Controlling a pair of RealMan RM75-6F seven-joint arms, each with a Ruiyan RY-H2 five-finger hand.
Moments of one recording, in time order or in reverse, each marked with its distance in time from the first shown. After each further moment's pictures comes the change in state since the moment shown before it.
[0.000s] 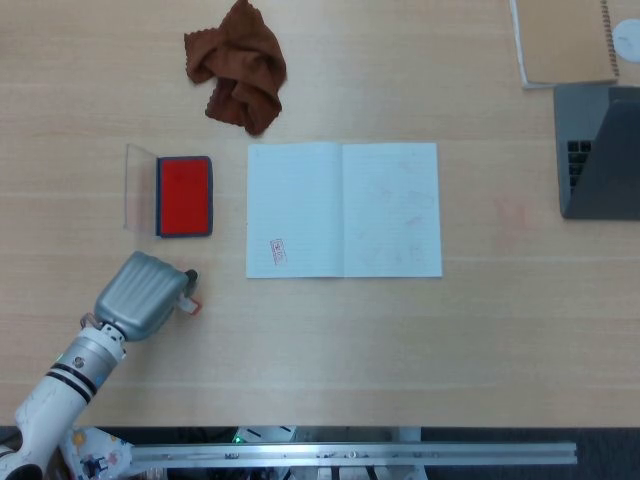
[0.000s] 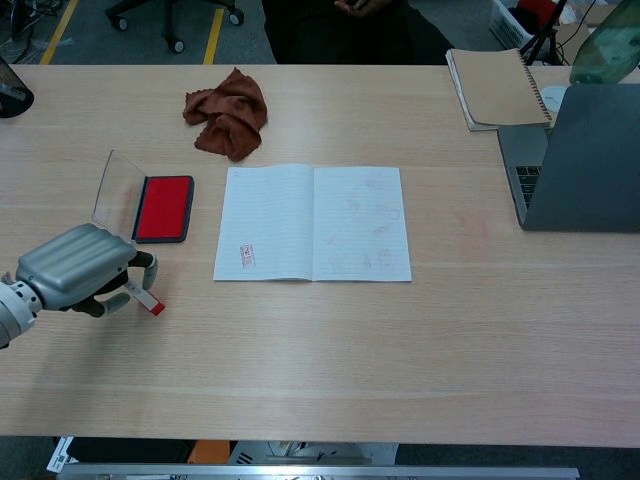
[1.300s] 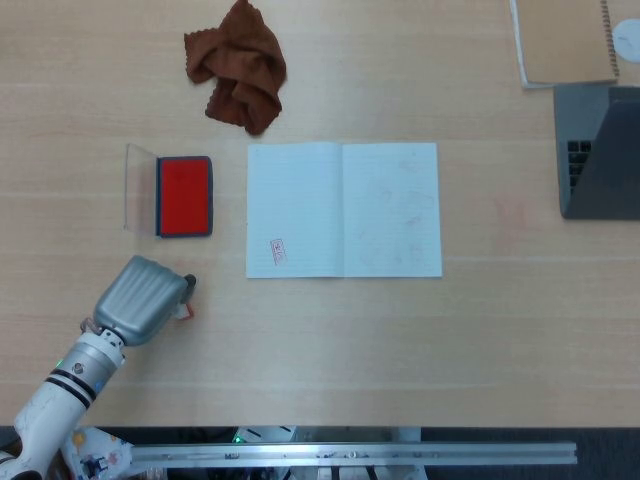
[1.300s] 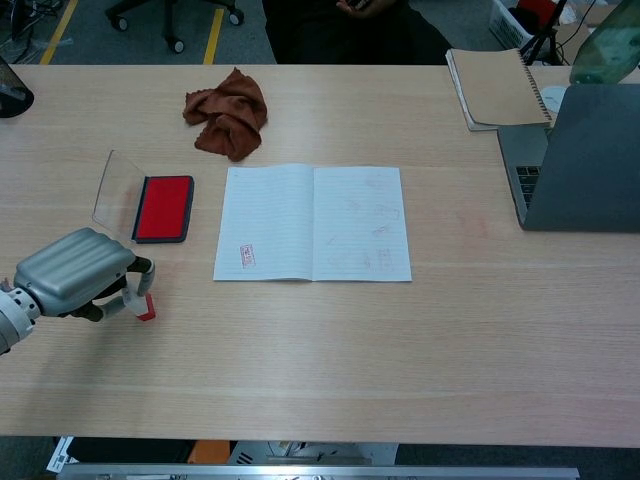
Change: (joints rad) left arm 0.008 -0.014 0.022 0.018 0.013 0.028 0.005; right arm -0.003 0.012 -0.005 -0.007 0.000 -0.006 0.010
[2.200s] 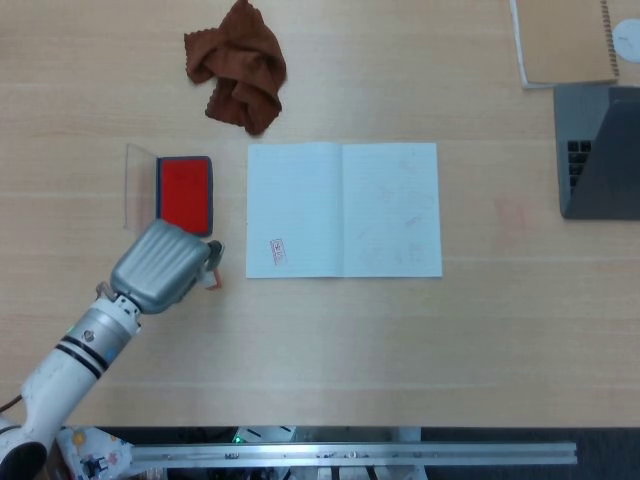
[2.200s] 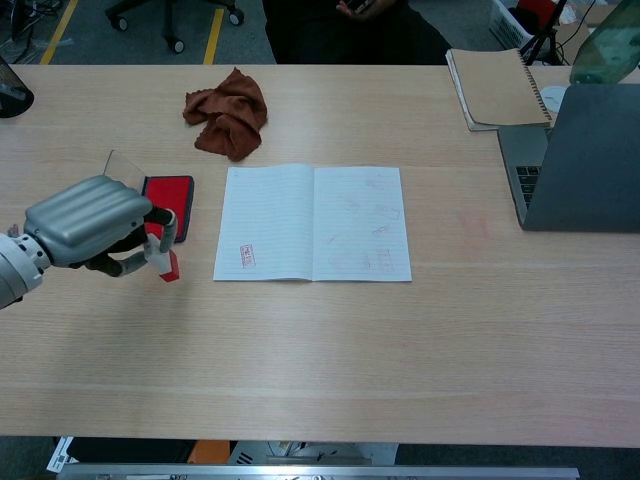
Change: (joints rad) left arm -0.101 0.097 -0.102 -0.168 -0.027 -0.041 -0.016; right arm 0.010 0.007 0.000 -0.010 -0.009 -0.009 -0.002
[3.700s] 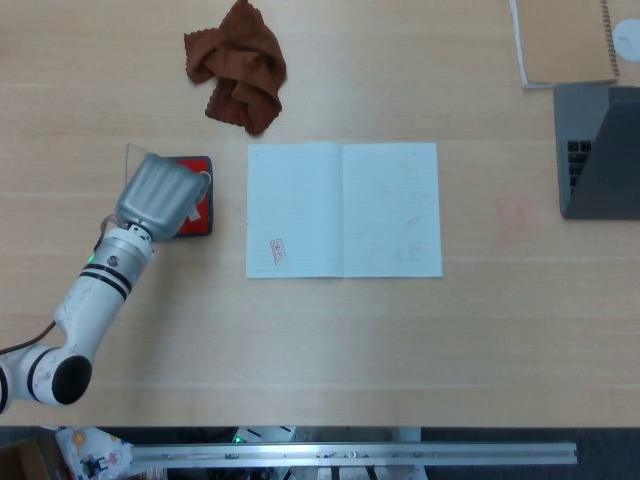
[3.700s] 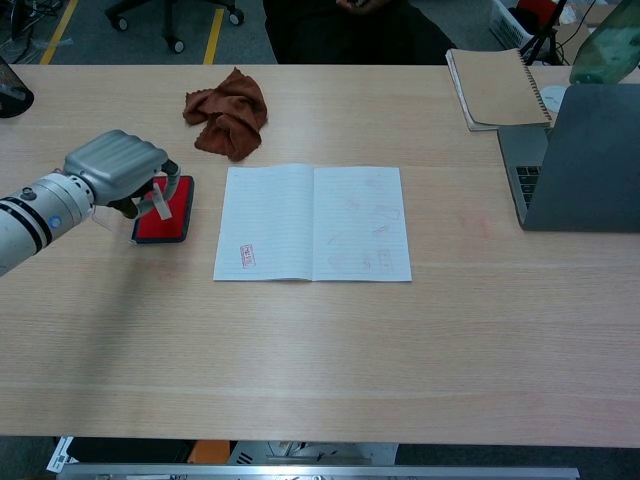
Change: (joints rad) left arm -0.189 -0.161 -0.072 0.277 -0.361 -0.073 0.155; right arm -0.003 0.011 -0.011 -0.013 0.013 -0.022 -0.016
